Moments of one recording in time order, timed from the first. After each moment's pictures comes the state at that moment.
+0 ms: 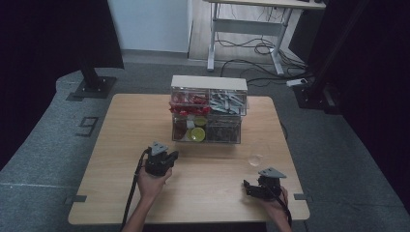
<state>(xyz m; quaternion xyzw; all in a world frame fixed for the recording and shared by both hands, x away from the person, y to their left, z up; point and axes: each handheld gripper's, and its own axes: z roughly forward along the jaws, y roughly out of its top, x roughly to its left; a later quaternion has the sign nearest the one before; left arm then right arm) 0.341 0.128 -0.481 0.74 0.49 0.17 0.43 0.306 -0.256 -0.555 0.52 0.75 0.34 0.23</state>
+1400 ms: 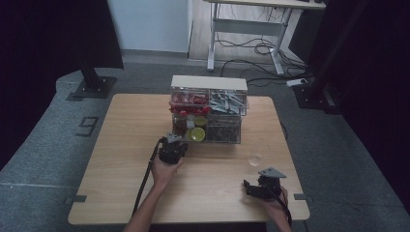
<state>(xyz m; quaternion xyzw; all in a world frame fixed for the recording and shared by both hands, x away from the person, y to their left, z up) 0.392 0.096 -0.496 0.75 0.49 0.17 0.41 0.306 -0.256 -0.555 0.52 0.75 0.34 0.23</state>
